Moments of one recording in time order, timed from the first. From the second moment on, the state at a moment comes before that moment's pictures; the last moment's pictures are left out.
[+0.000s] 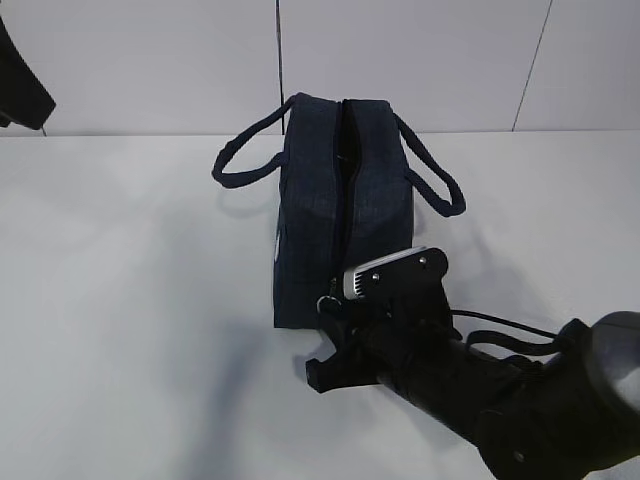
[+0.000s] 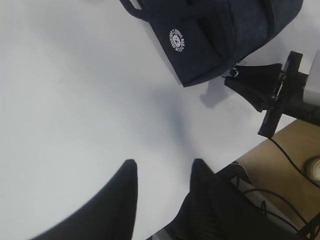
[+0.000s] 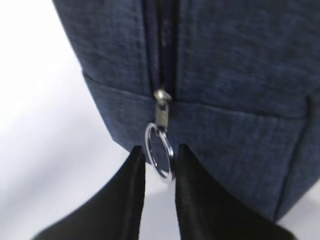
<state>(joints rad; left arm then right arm) -0.28 1.38 -1.42 -0.31 1.24 0.18 0.70 2.00 -0.61 0.22 -0.85 0.07</state>
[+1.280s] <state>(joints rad) -0.28 1.38 -1.42 -0.35 1.24 0.18 0.70 2.00 -0.62 0.22 -0.87 0.07</state>
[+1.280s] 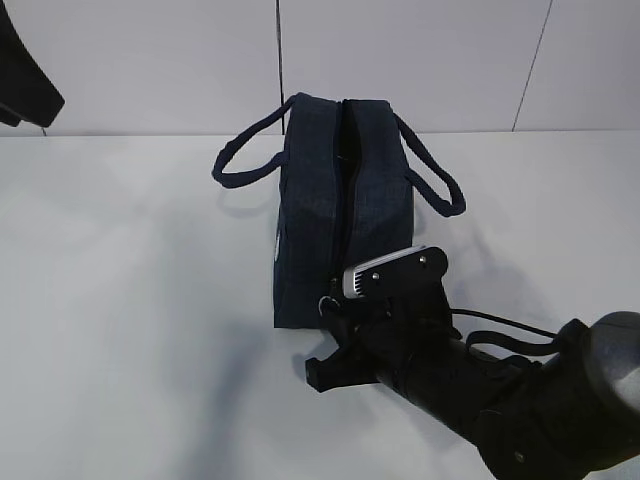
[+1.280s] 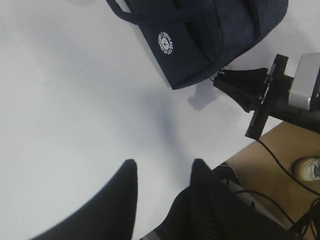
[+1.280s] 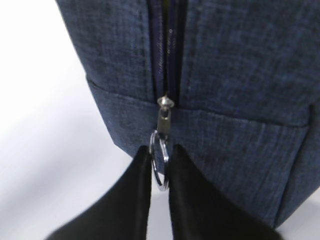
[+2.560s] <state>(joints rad) -0.29 1.46 -1.19 -0.39 1.15 0.26 0.70 1.93 -0.62 0.22 -0.76 0.09</state>
